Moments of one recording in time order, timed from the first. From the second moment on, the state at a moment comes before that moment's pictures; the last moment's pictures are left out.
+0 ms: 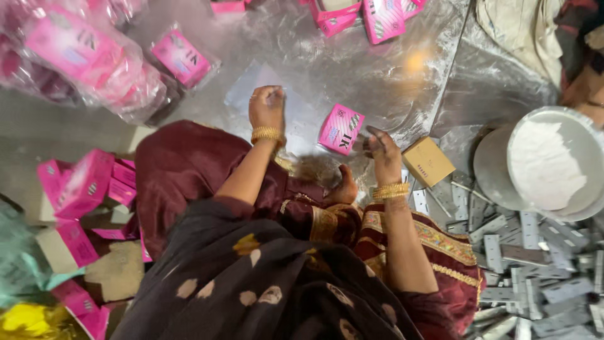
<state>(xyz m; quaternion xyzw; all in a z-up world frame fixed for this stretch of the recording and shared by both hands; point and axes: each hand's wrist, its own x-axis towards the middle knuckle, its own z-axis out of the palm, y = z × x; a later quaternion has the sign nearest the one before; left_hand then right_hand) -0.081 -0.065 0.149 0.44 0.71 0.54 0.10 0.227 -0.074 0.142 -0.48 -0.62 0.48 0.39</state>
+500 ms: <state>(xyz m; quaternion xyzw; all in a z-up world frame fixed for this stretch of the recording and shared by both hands) 0.073 -0.098 0.235 0.80 0.44 0.37 0.16 0.261 -0.043 0.125 -0.38 -0.45 0.55 0.60</state>
